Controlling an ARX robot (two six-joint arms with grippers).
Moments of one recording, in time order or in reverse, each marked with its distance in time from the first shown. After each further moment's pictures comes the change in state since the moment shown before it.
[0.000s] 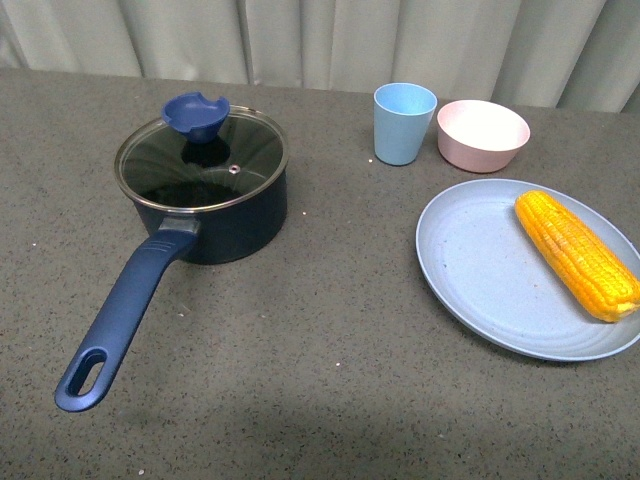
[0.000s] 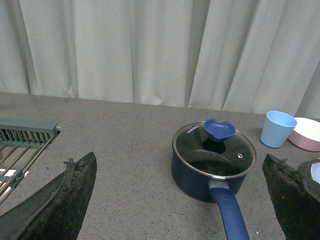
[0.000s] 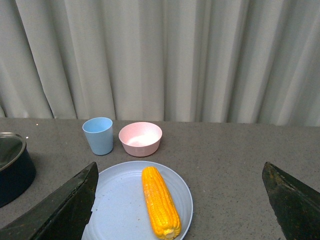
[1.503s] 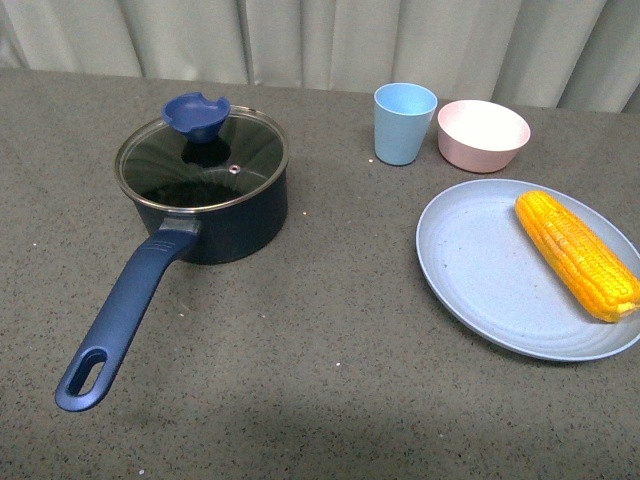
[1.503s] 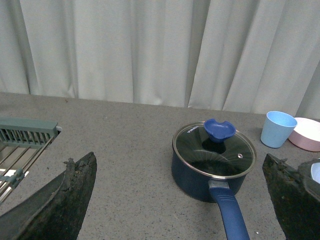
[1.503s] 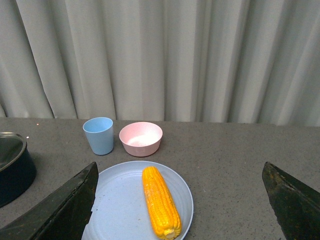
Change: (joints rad) left arm 0.000 0.000 0.000 0.000 0.000 0.000; right arm 0.000 0.000 0.000 0.000 0.000 0.000
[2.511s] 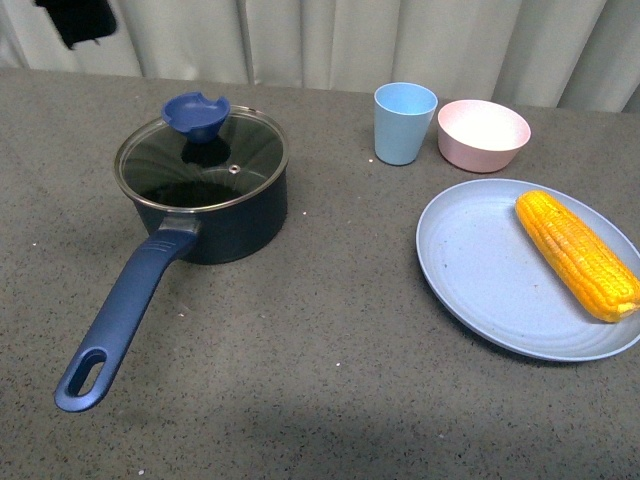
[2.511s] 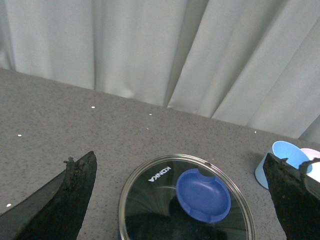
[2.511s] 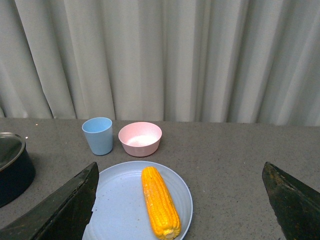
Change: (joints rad) left arm -0.205 1.655 0.550 0.978 -0.178 -0.196; right arm 0.000 0.000 0.000 0.000 0.000 0.000
